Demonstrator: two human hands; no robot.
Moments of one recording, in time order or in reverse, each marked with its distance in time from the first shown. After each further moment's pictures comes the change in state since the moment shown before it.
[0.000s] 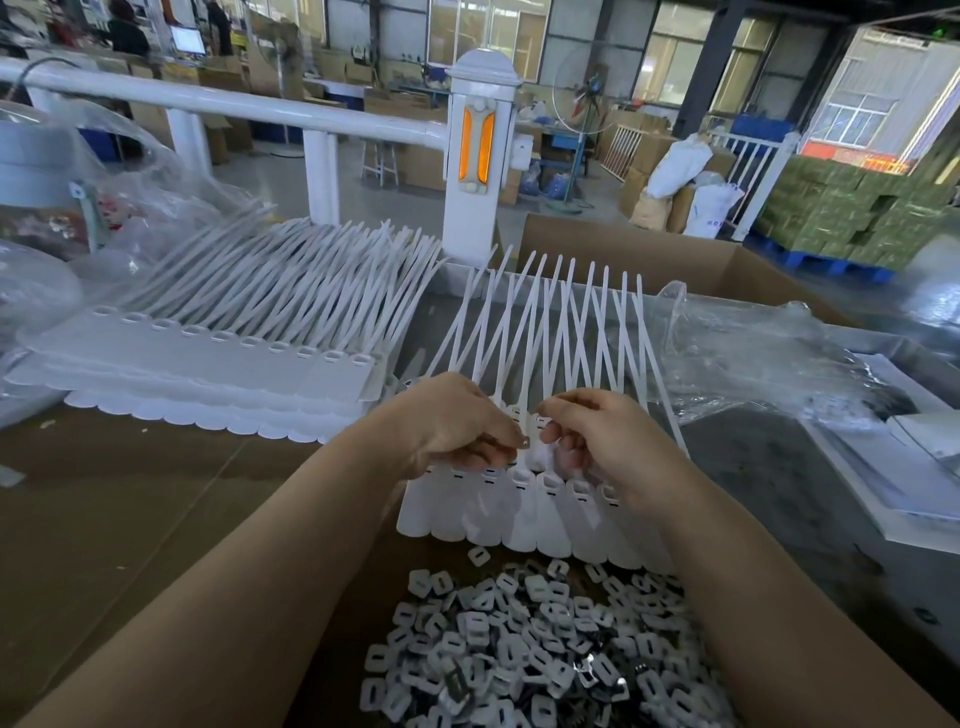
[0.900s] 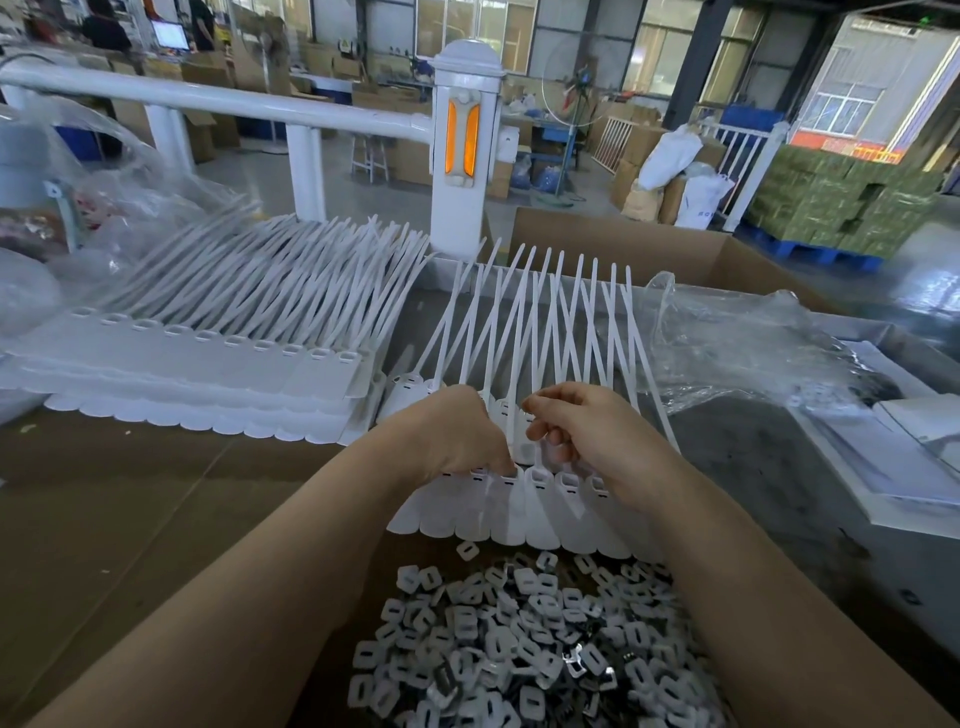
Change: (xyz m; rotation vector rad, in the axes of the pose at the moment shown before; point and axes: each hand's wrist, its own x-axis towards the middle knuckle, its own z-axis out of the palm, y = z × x) left_hand 0.003 -0.001 0.018 0.453 0.067 -0.019; right_hand 0.000 0.000 -0.001 -0.017 -0.043 0.009
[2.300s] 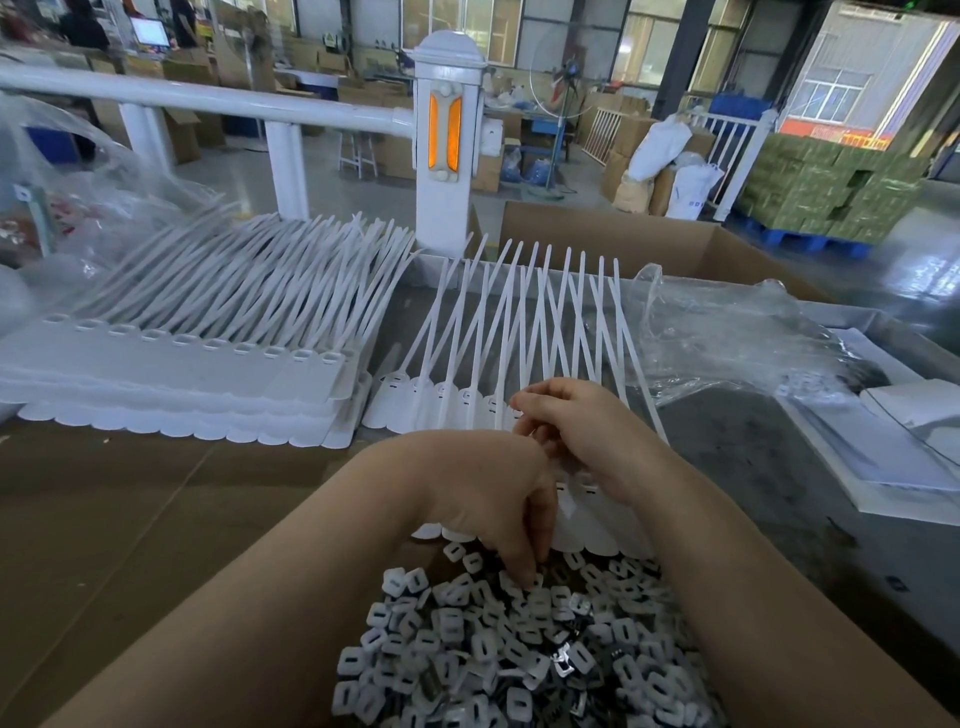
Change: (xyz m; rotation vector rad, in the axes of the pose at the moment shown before) left_hand -0.026 0.023 0.012 0.396 -0.501 0.480; right_hand 0.000 0.001 -0.006 -0.020 -0.054 0.007
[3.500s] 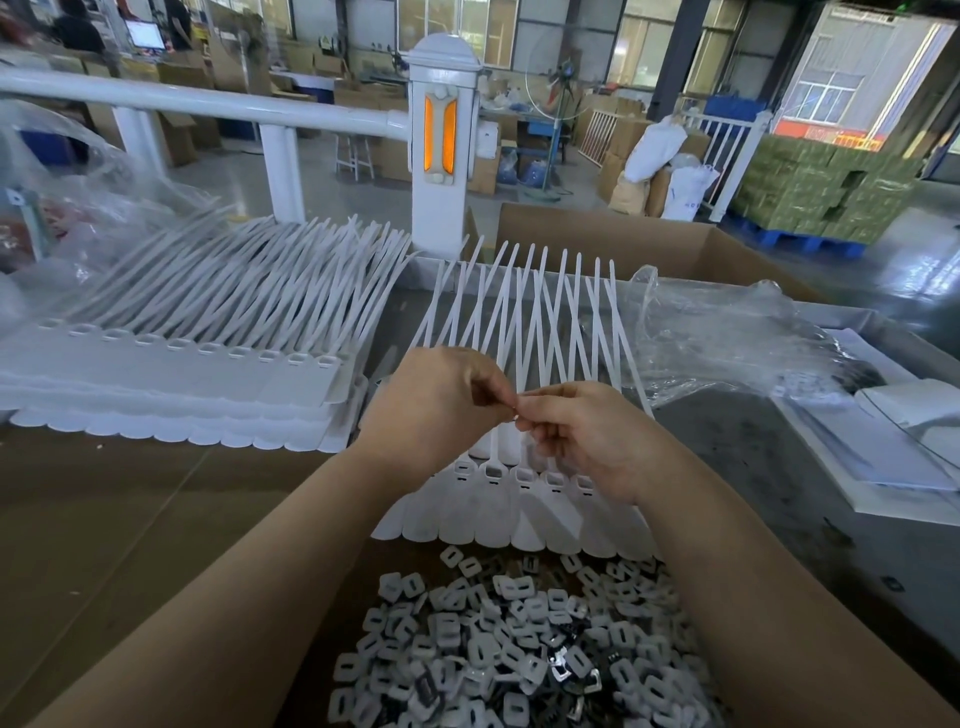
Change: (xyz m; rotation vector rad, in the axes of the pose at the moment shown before) left_hand 0.003 -0.033 -0.005 -0.186 1.014 0.001; right_hand -0.010 -0.011 -0.004 0.256 -0.035 0.078
